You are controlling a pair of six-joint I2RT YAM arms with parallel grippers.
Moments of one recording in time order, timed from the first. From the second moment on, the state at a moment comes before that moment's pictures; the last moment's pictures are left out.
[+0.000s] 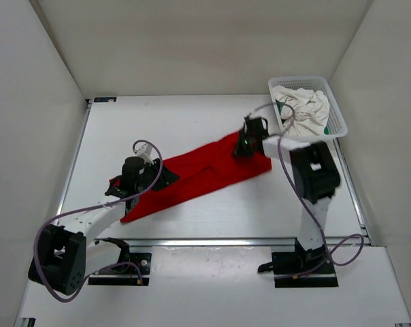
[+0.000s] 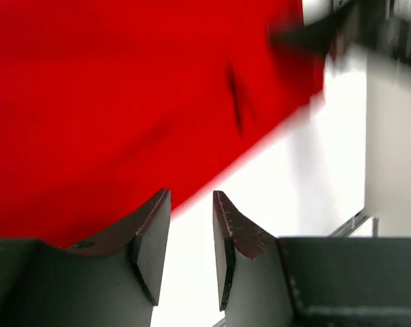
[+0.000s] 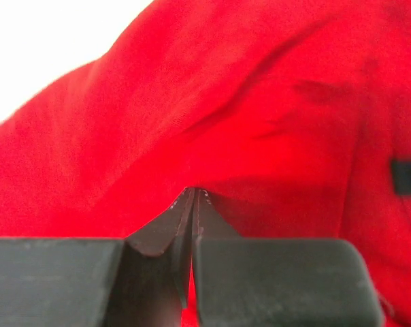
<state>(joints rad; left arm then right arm) -0.33 1.13 0.45 0.16 0.28 -0.74 0.34 1.91 1.12 -0.07 -0.18 0.50</state>
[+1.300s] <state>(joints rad) -0.21 1.03 0.64 -0.20 0.36 -0.52 0.86 1.84 0.96 0.19 -0.17 0.74</state>
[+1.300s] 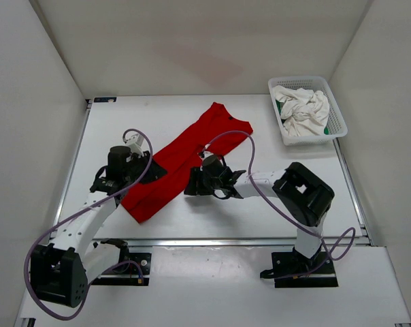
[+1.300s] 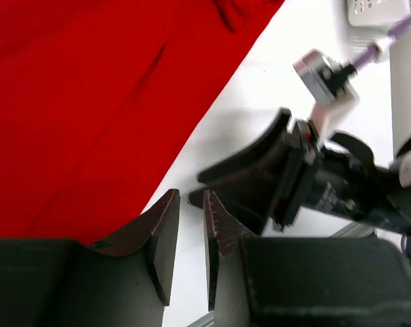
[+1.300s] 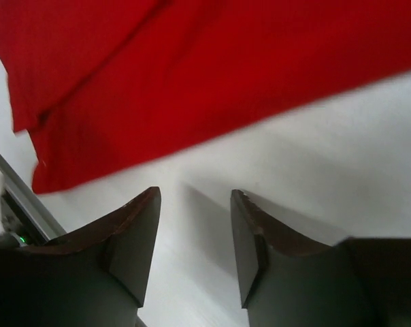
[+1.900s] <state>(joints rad) -0.34 1.10 0.61 -0.17 0.34 -0.53 0.53 1.75 0.77 0.24 -0.39 0.74</state>
